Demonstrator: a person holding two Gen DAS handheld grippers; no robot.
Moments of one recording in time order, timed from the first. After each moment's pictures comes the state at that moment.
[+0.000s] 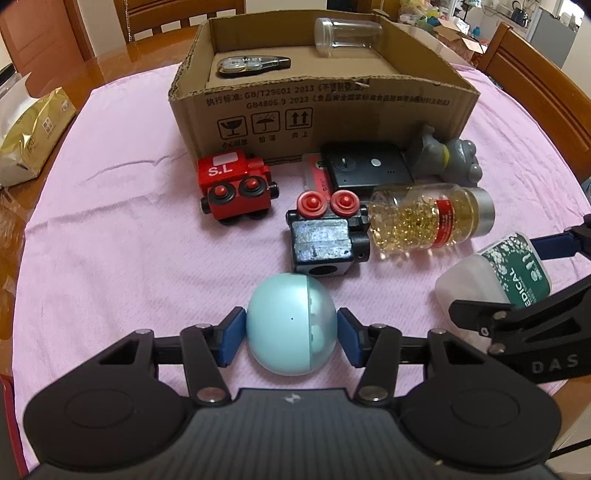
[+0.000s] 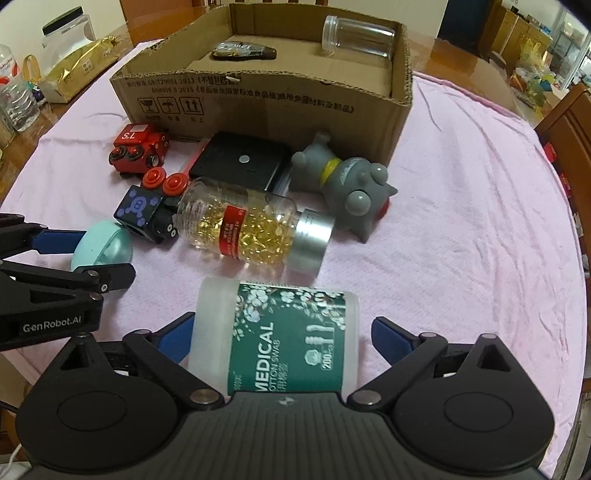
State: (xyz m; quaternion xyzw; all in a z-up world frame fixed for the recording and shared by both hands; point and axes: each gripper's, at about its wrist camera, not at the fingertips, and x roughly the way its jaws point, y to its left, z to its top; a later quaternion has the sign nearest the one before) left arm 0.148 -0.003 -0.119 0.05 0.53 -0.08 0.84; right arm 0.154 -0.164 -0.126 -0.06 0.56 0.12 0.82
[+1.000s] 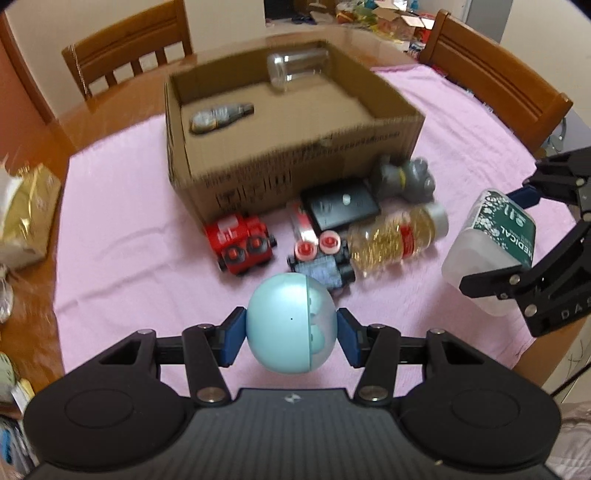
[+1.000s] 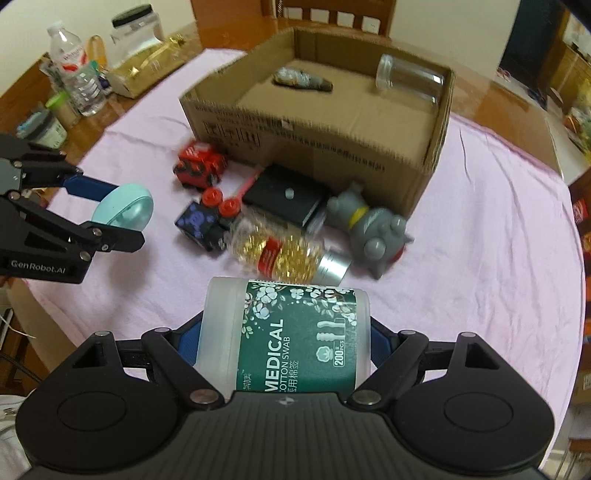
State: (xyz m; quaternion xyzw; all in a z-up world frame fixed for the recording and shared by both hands) left arm 0.157 0.011 -0.052 0.12 0.52 -0.17 0.83; right arm 0.159 -0.179 -0.070 -0.09 0.54 0.23 0.80
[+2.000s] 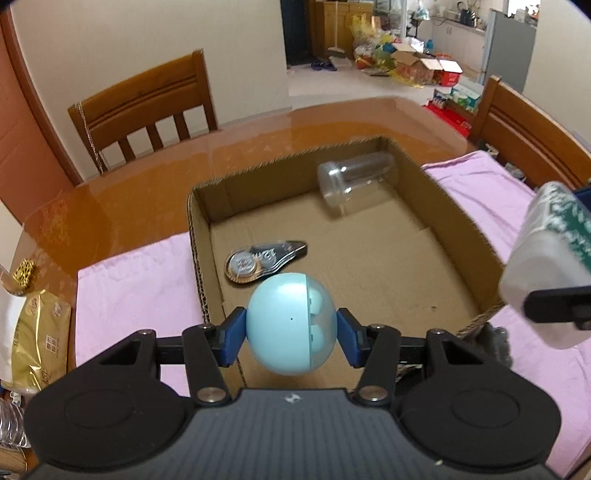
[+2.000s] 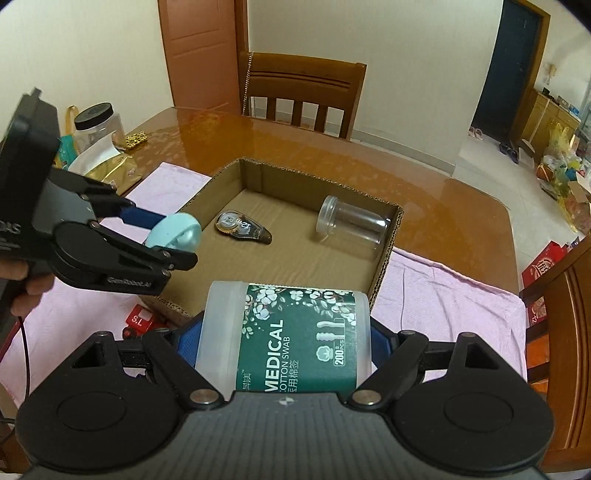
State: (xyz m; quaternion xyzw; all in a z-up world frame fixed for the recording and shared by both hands) left arm 0.304 -0.004 -0.039 0.12 0.45 -0.14 0.87; right arm 0.271 -0.187 0.000 -0.09 0.45 0.20 0.87
